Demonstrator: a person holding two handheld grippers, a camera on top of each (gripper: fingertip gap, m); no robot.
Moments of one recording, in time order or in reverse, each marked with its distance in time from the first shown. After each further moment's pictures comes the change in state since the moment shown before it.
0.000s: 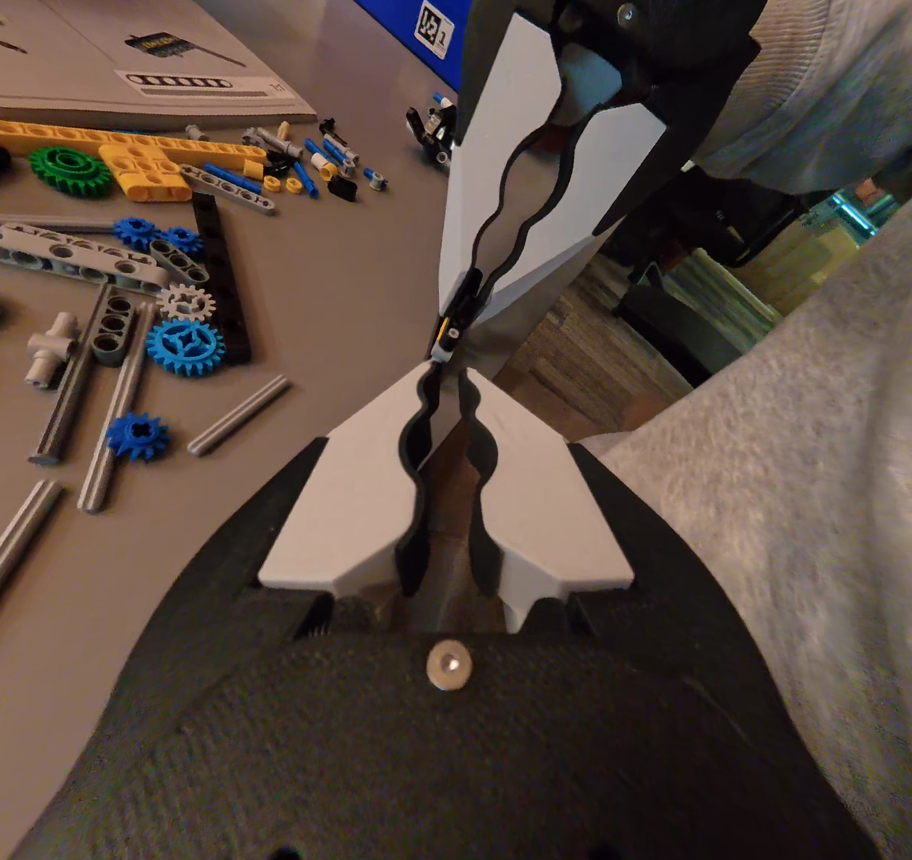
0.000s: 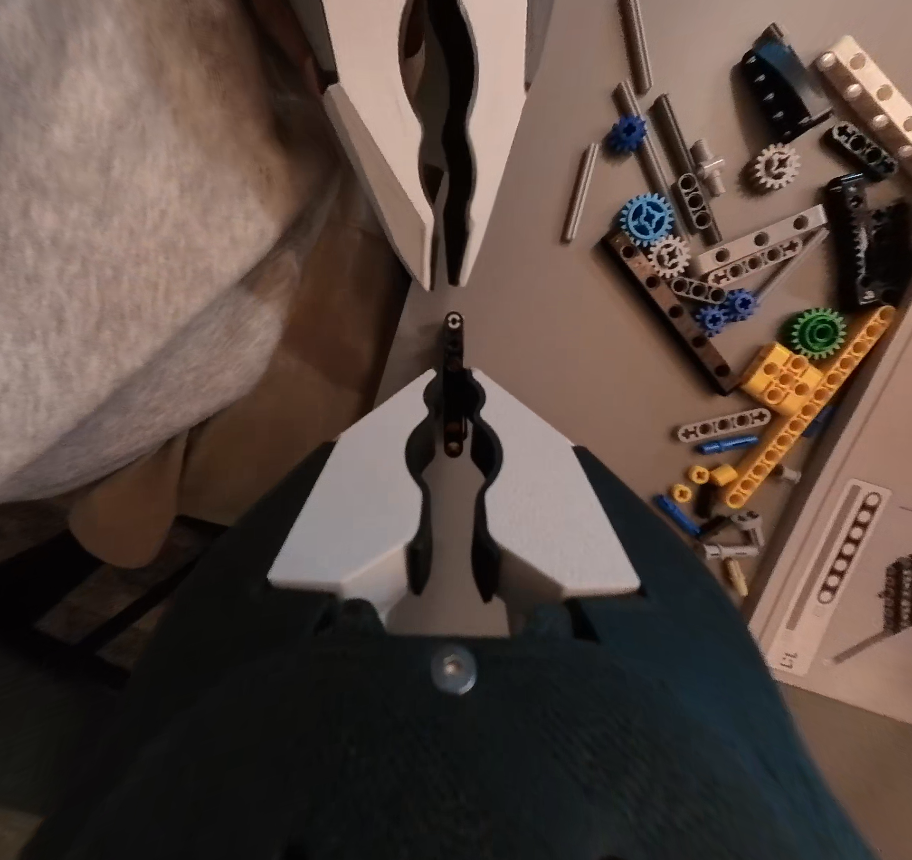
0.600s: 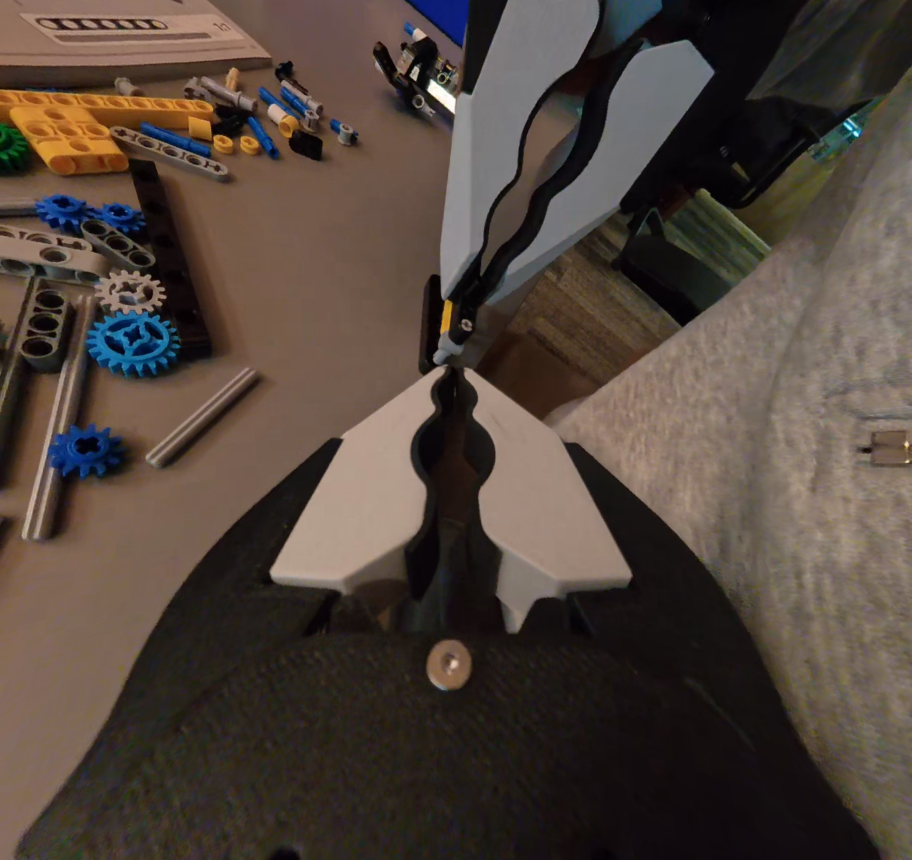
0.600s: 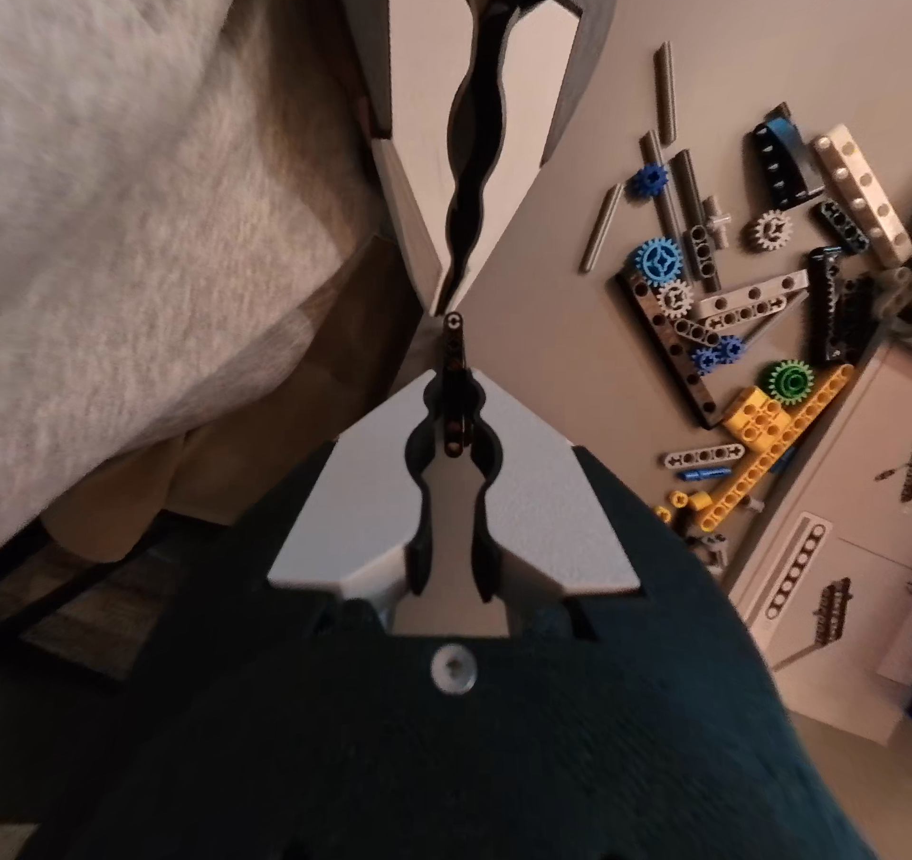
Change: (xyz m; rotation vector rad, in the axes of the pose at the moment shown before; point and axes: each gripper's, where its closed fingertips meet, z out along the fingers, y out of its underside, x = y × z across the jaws) left arm 0.005 0.015 0.007 -0.095 0.031 0.049; right arm -0.008 -0.006 0.000 -0.012 0.042 -0.134
